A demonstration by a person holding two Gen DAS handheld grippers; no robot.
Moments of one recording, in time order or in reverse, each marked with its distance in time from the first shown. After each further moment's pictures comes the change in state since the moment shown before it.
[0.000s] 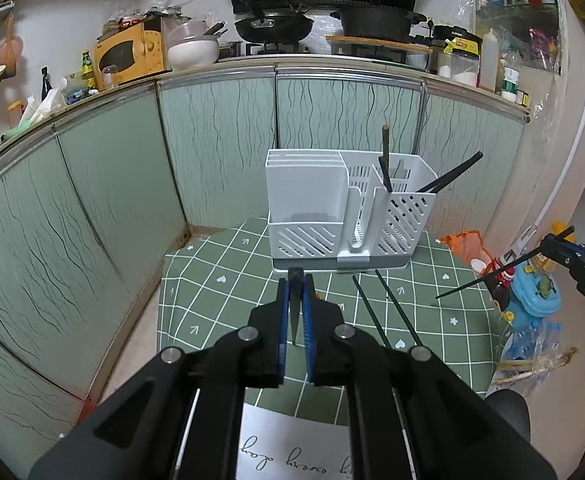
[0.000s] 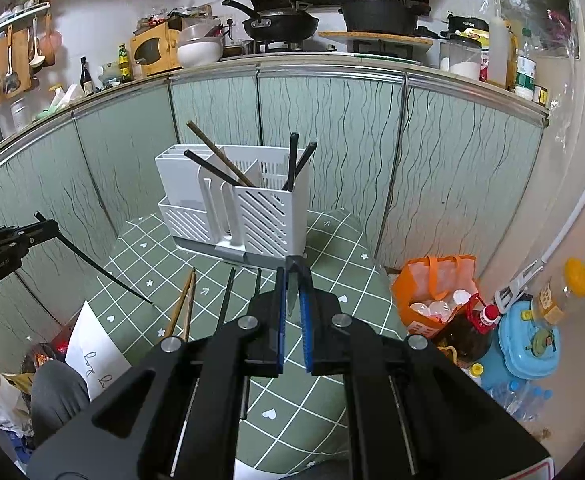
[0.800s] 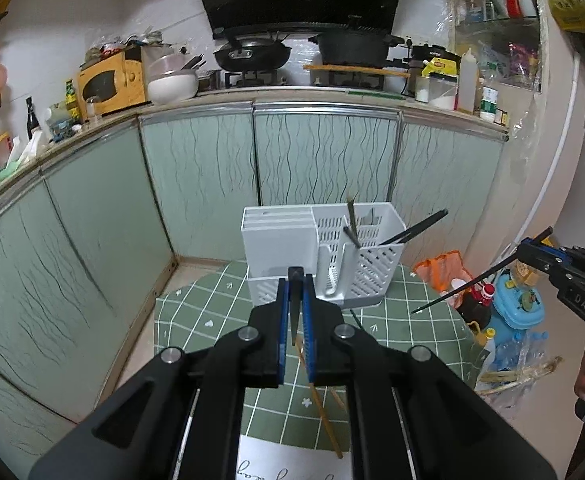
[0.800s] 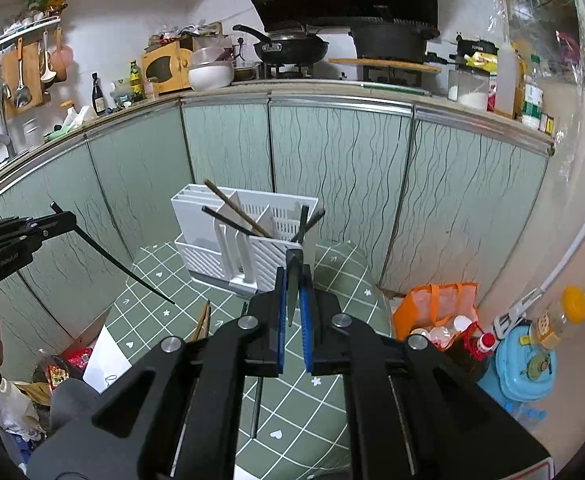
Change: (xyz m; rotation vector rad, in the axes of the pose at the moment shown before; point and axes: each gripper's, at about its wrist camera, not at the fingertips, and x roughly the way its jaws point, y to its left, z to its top) left arm -0.030 -0.017 0.057 0.042 -0.062 -0.055; right arm -0.029 0.002 0.055 -0.023 -0.050 0.035
